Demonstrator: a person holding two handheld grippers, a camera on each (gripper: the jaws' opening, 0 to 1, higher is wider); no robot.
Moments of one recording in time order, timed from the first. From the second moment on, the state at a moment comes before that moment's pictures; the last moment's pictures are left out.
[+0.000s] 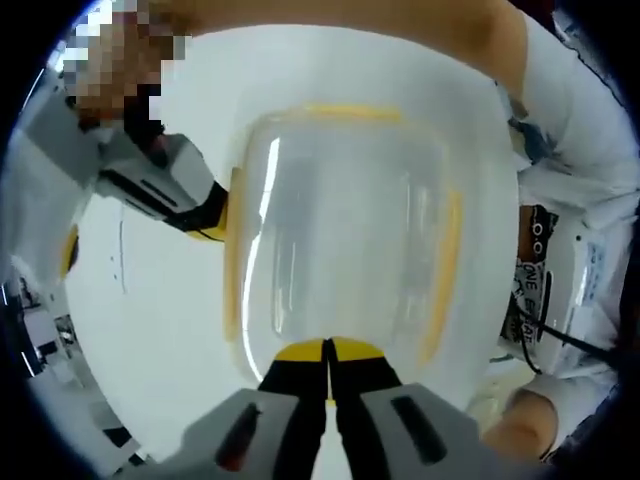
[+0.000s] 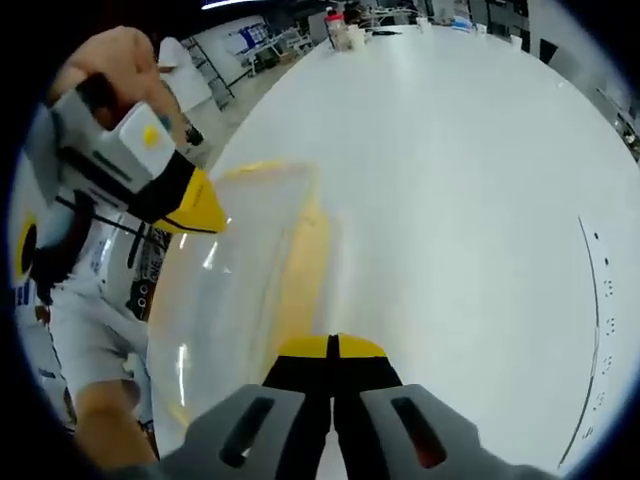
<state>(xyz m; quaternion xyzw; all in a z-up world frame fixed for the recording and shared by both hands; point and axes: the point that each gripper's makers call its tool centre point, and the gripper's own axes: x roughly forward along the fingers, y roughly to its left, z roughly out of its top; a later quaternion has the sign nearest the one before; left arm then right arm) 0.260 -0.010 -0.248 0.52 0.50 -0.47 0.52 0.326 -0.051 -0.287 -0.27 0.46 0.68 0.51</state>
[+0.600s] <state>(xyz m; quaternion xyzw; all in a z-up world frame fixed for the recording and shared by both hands) 0.259 -0.010 -0.247 0.50 0.51 -0.47 0.51 0.323 -0.052 -0.288 -0.24 0.49 0.67 0.50</state>
